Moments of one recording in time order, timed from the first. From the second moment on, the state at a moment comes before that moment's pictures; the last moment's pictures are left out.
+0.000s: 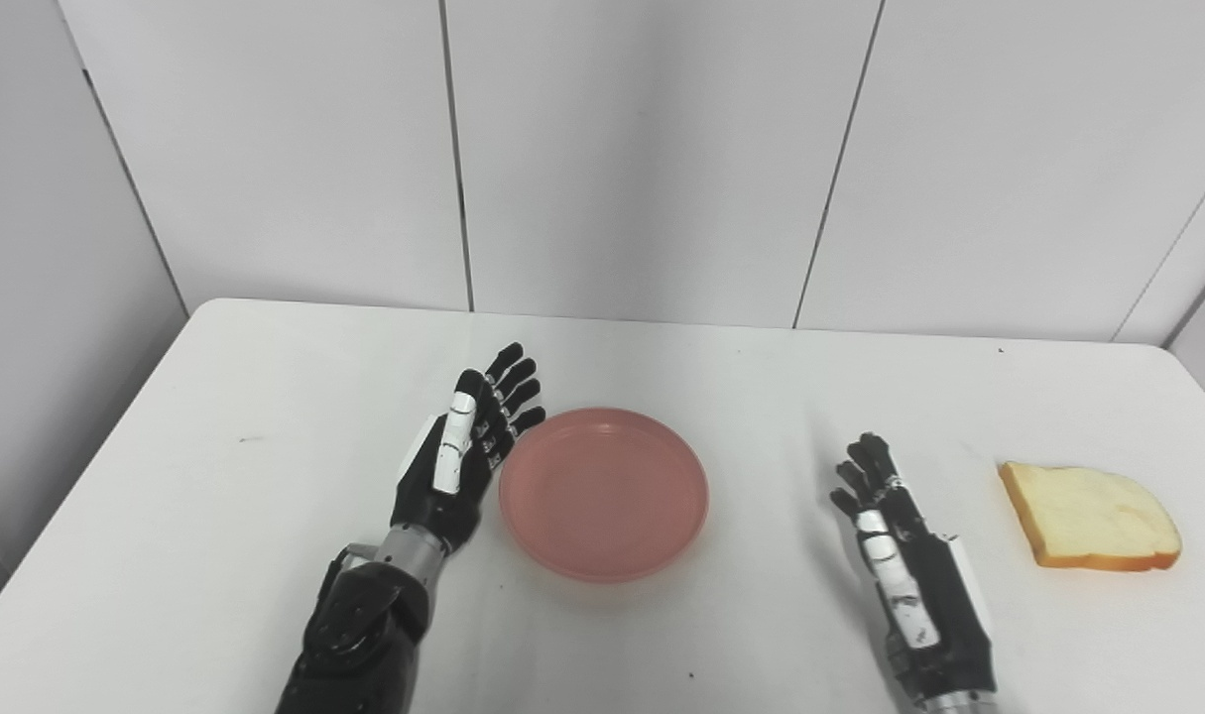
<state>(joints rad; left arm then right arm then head) -0.40 0.02 0.01 0.40 -0.24 -0.13 -0.28 -0.02 -0.08 -0.03 -0.08 0.11 -0.17 0.13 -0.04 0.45</state>
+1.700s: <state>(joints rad) -0.32 -0.04 -0.01 0.27 -0.27 -0.17 -0.31 -0.03 -0.05 -0.01 -0.08 0.06 -0.17 0.07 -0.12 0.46</state>
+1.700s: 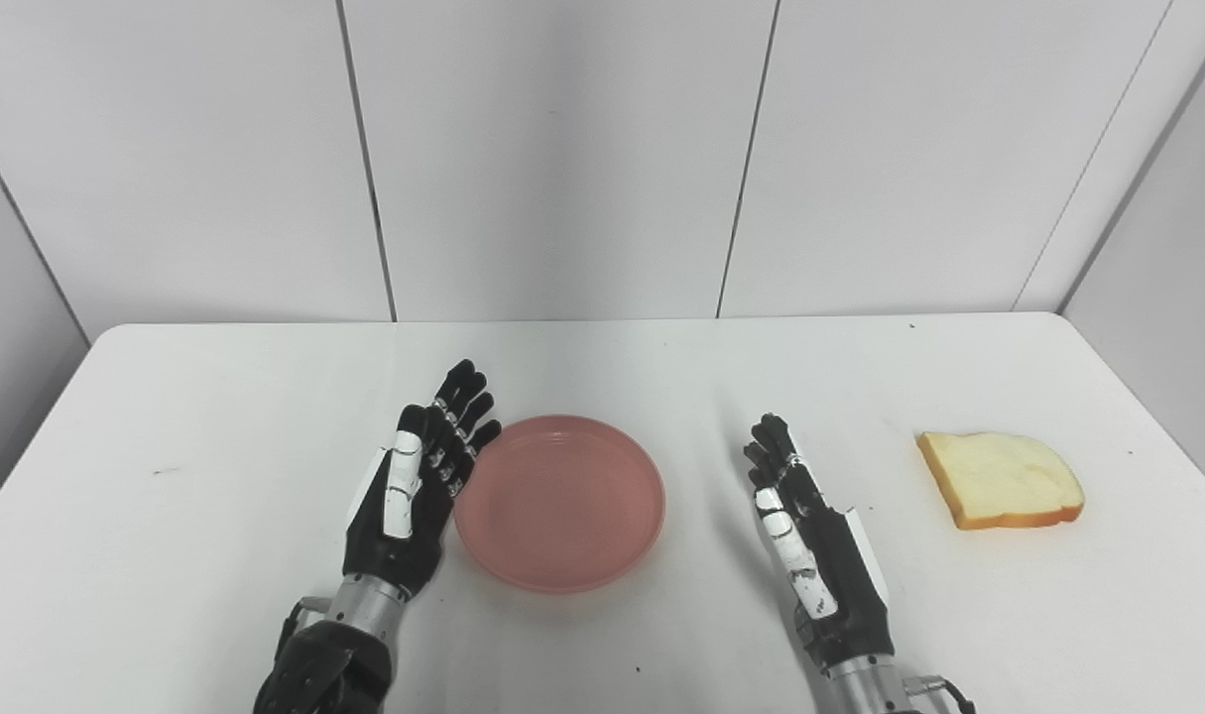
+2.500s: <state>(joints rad) -0.33 -0.03 0.00 0.30 -0.17 -0.26 -0.24 -0.04 -0.06 -0.02 -0.07 0.07 -0.17 0.07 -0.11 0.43</state>
